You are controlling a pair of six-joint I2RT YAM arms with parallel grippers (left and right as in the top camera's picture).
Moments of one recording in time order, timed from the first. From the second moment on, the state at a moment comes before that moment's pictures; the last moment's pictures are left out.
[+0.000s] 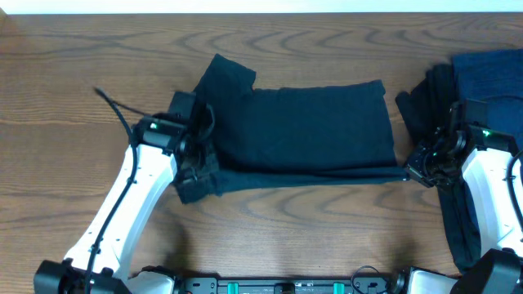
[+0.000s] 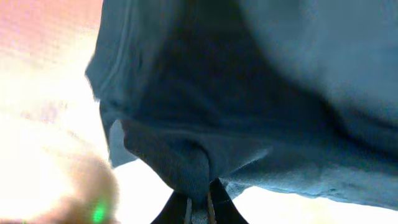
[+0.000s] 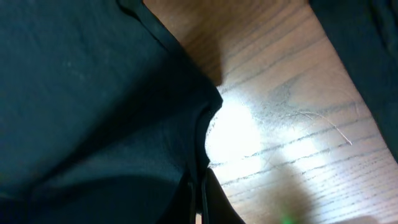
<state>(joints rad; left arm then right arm) -0.26 1.43 1.12 -1.13 0.08 -0.55 -0.22 1.43 1.00 -1.03 -0.14 0.44</state>
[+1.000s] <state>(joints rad) -0.26 1.53 1.22 -0.91 -0.07 -0.48 -0.13 1.58 1.00 -0.73 -0.14 0.46</state>
